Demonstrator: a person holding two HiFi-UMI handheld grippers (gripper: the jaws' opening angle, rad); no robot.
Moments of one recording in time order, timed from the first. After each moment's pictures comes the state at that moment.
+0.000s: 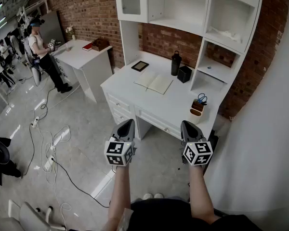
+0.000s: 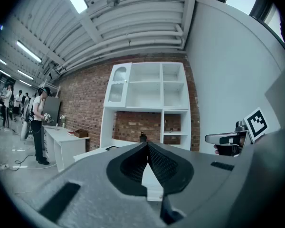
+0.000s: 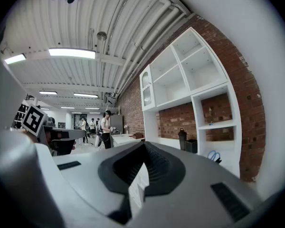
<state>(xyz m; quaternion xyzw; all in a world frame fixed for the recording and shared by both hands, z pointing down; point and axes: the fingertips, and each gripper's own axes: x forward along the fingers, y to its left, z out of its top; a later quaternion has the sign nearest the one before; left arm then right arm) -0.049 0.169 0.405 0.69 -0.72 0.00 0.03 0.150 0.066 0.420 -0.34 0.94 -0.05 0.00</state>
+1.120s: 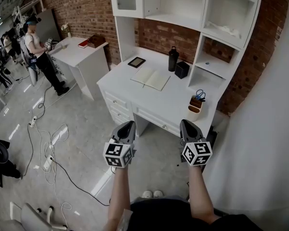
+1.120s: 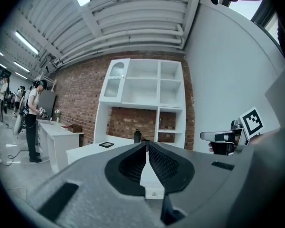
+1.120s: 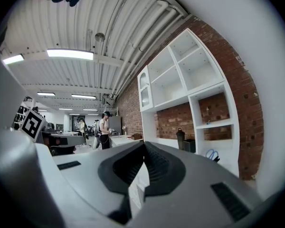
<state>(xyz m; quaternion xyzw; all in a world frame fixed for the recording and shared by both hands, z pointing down) -0.038 0.165 0.428 0.72 -0.70 0.00 0.05 0.153 0.065 0.427 -0.34 0.94 -0.05 0.01</state>
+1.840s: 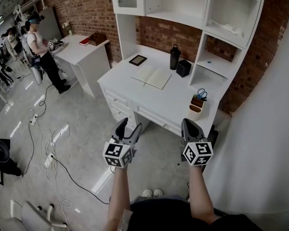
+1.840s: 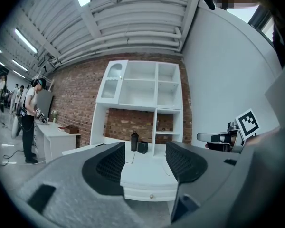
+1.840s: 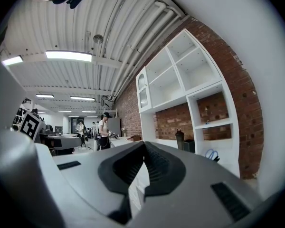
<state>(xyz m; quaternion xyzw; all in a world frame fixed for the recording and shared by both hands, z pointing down) -0.031 0.161 0.426 0.73 -0.69 -0.01 0.04 0.157 0.057 0.428 -0.35 0.93 -0.06 0.03</state>
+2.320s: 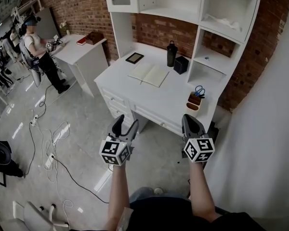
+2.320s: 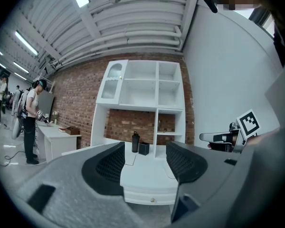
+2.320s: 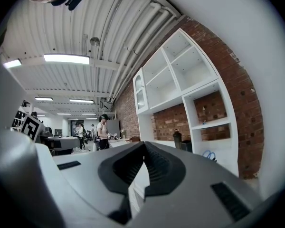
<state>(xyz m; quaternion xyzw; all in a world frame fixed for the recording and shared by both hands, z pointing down) -0.027 0.141 0.426 0.72 -0.70 -0.01 0.03 0.174 0.029 0.429 -0.35 0.93 -0.07 0.04</state>
